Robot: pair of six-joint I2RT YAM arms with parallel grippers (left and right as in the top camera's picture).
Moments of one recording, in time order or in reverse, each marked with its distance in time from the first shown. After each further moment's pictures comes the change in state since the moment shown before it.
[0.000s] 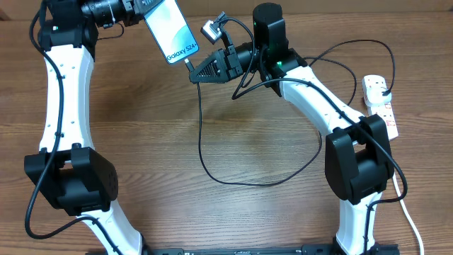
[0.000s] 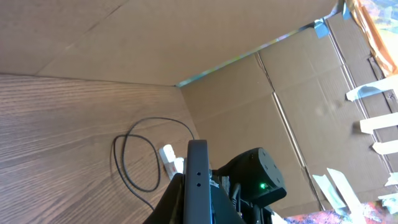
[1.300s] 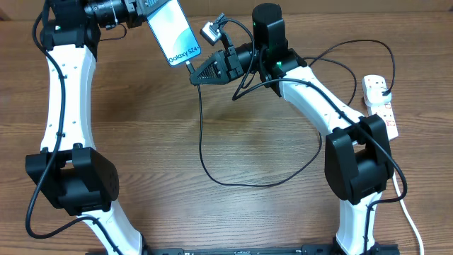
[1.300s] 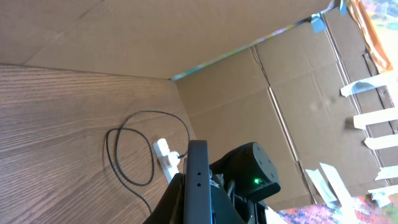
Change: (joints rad) left arm -0.014 0.000 0.000 -0.021 0.024 -0.003; right arm 0.000 0.000 0.000 -0.006 -0.018 0.000
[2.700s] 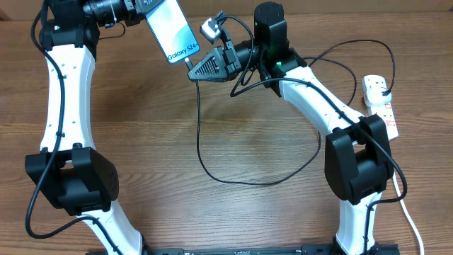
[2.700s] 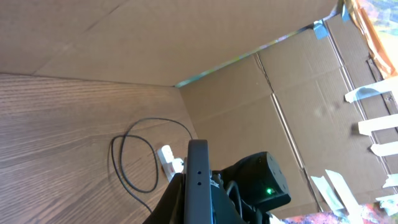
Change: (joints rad) left arm 0.001 0.000 0.000 0.029 -0.028 -0.017; right arm 0.000 0.000 0.000 0.097 0.043 0.212
